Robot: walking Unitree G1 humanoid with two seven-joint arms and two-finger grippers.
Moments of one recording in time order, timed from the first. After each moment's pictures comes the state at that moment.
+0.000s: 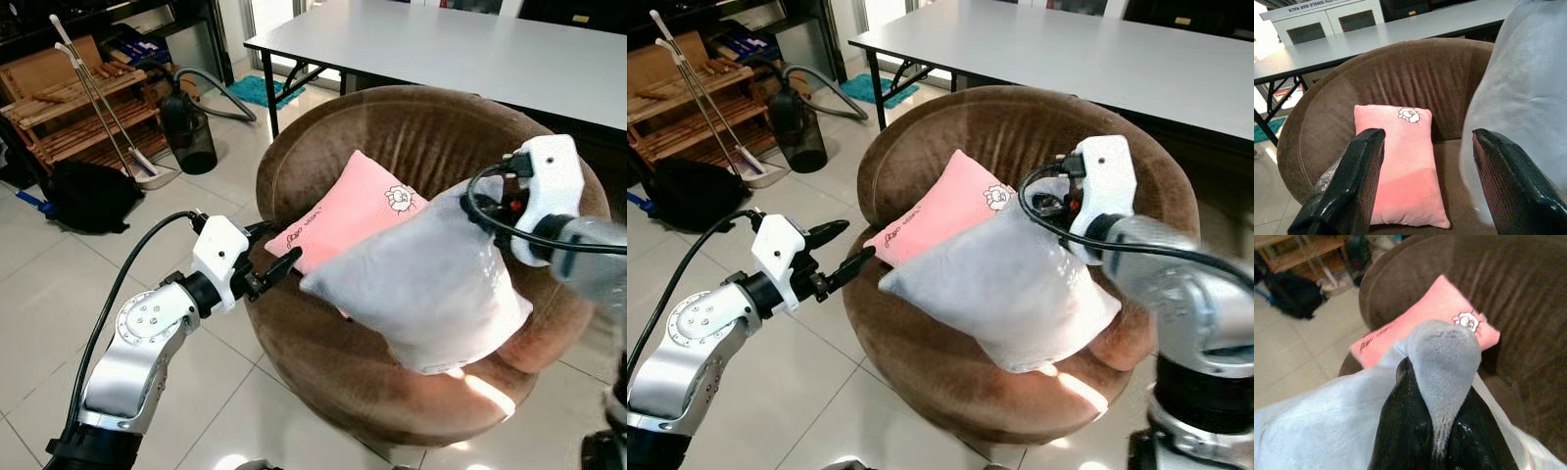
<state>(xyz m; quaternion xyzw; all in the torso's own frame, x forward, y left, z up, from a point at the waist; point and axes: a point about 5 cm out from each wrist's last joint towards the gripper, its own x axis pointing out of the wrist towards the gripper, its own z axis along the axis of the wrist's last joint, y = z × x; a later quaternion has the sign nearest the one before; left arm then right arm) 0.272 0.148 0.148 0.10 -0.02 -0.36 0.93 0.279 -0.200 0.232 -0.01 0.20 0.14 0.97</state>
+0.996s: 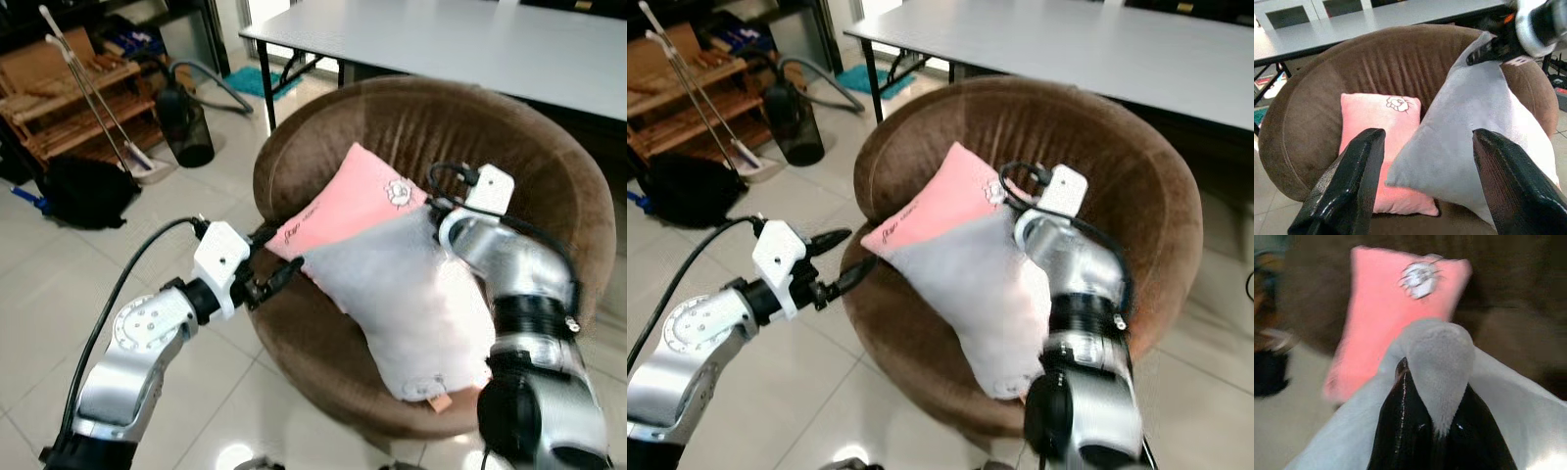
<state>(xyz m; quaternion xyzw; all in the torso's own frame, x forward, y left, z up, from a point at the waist) 0.263 0.148 0.148 0.11 -0.01 -0.38 0.92 0.373 -0.180 0.138 0.22 0.24 -0.12 0.94</state>
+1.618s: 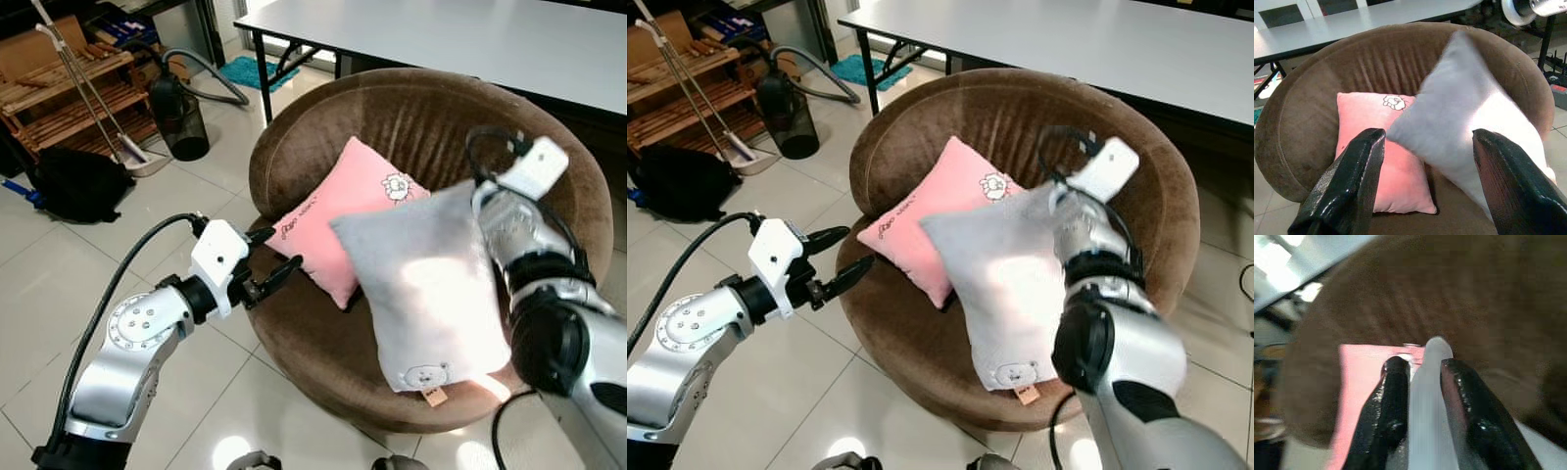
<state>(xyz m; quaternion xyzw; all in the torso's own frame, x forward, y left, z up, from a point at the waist) 0.262 0.150 0.152 0.12 -0.01 -0.38 0.92 0.403 -0.212 0.171 0.27 0.10 -0.15 0.95</state>
